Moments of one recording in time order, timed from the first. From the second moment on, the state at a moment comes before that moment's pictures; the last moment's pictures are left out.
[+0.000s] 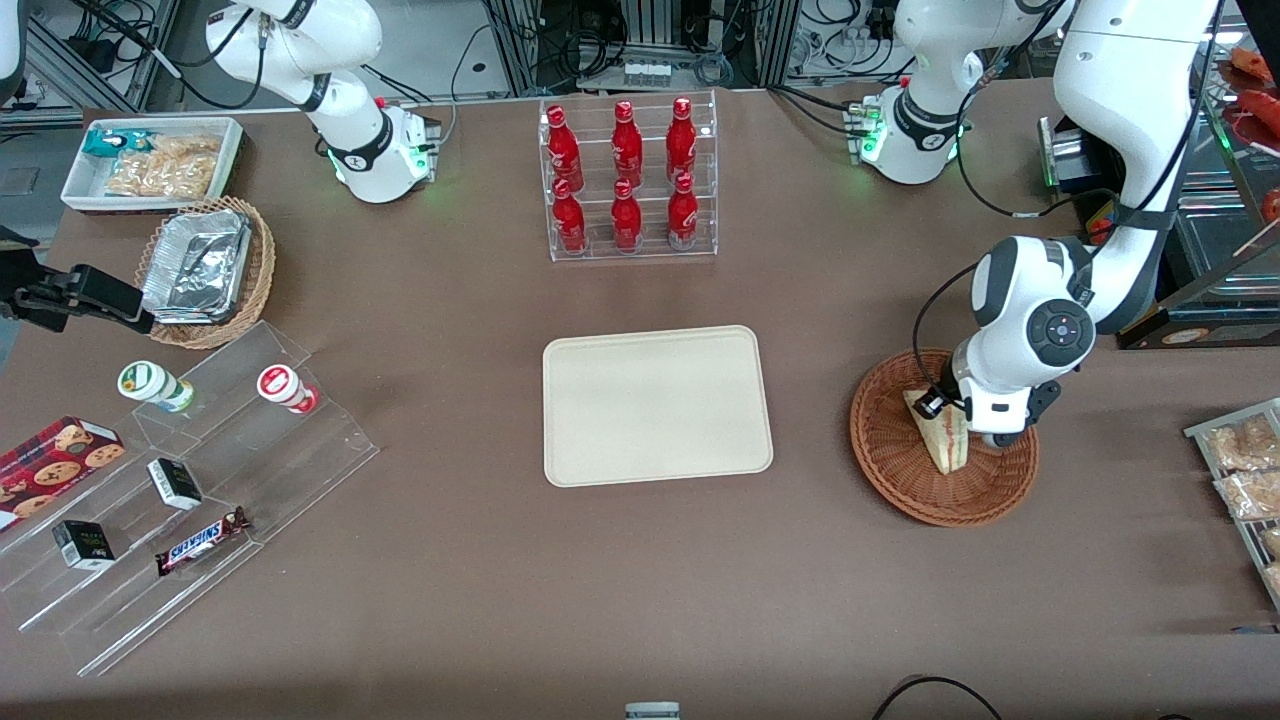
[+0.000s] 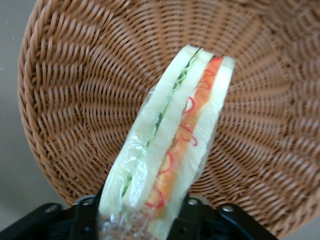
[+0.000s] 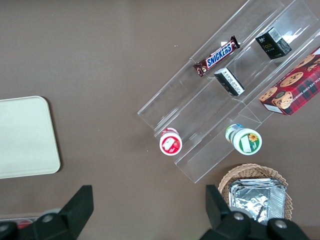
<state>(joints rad) 0.10 0.32 -0.23 -2.14 0.10 2.32 -0.91</state>
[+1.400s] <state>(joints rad) -0.35 0.49 -0.32 -1.75 0.19 2.22 -1.02</state>
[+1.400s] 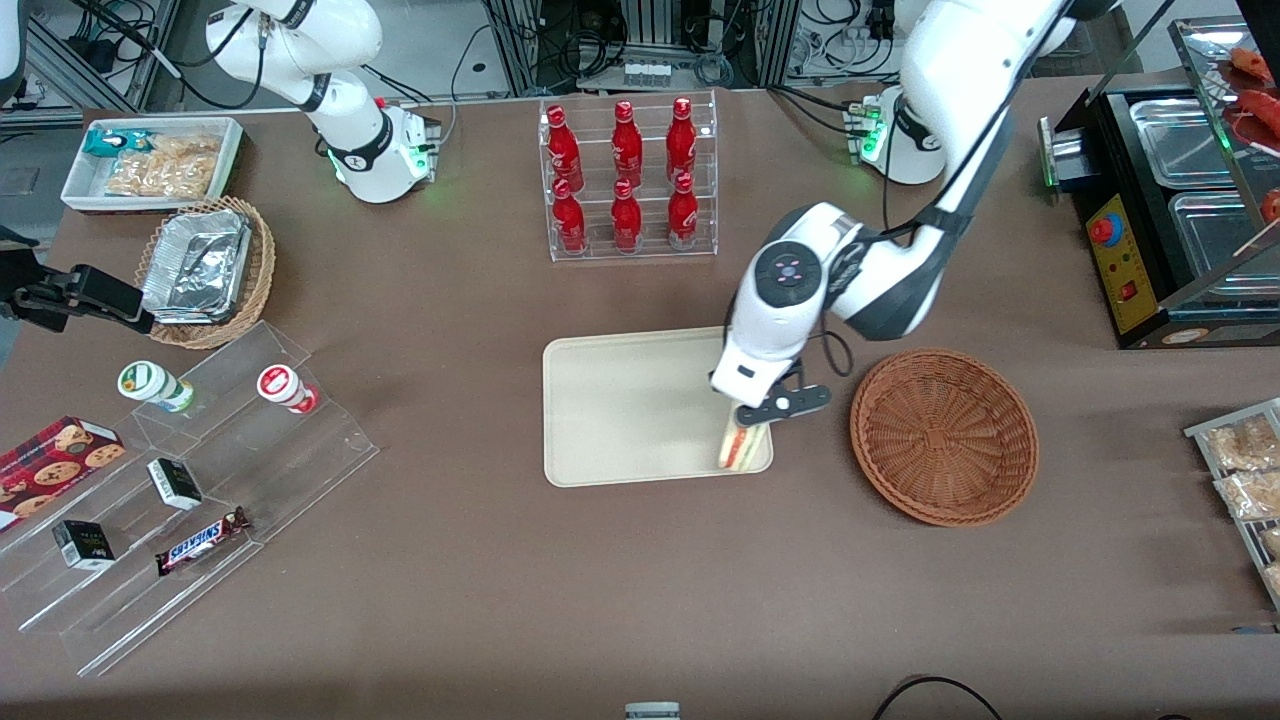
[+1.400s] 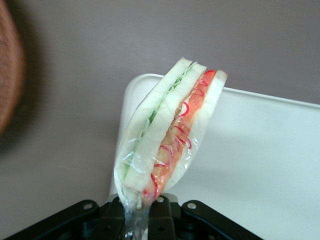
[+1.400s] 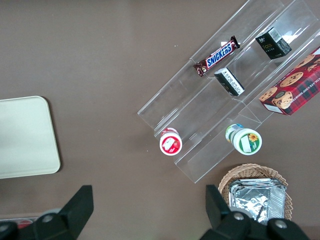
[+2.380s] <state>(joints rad) -0.68 0.72 -0.14 -1.51 0.20 2.22 -1.38</state>
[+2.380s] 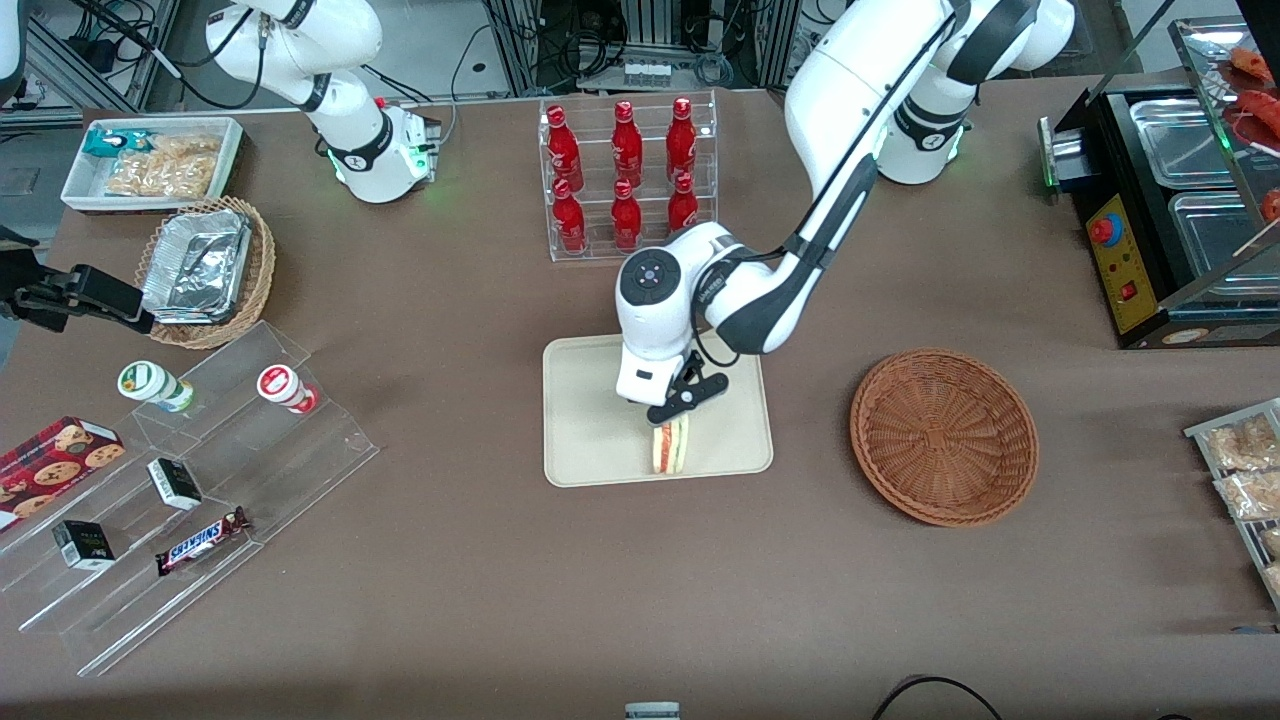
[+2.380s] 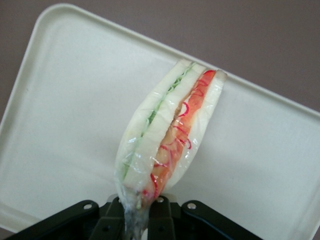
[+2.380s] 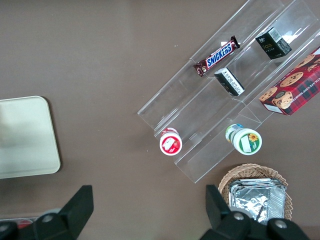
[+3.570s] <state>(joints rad) -0.55 0.55 -0.02 -1.46 0.20 2.01 -1.17</state>
